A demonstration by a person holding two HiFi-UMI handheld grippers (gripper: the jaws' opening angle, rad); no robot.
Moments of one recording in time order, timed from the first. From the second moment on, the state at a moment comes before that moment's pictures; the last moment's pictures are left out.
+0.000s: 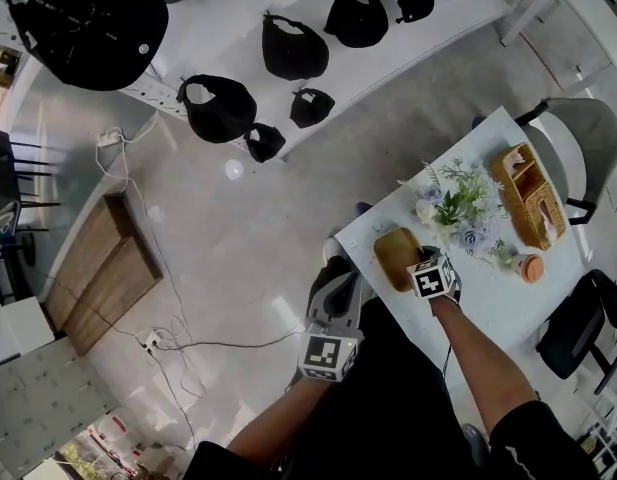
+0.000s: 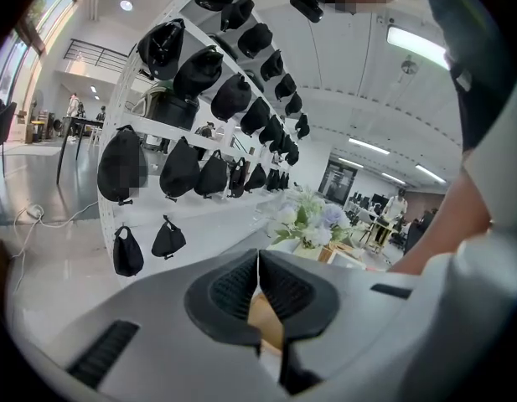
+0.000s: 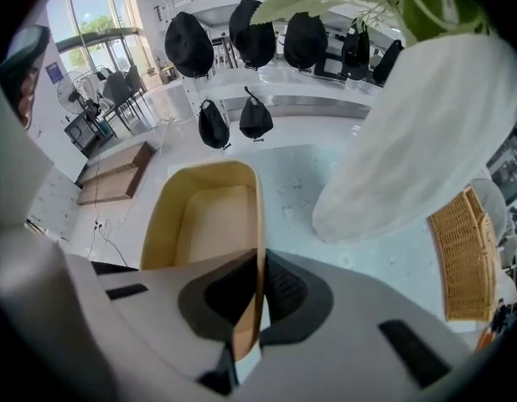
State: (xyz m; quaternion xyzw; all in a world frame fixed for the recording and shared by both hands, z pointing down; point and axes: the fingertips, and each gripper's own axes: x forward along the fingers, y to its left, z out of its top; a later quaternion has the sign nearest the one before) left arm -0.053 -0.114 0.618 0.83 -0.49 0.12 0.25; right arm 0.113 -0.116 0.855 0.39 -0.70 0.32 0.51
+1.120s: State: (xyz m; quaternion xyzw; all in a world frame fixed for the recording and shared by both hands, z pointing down) left arm -0.064 -0.126 0.628 0.81 -0.50 0.12 0.26; right arm 0.111 -0.124 0.877 0.37 -0.70 0.30 0.52
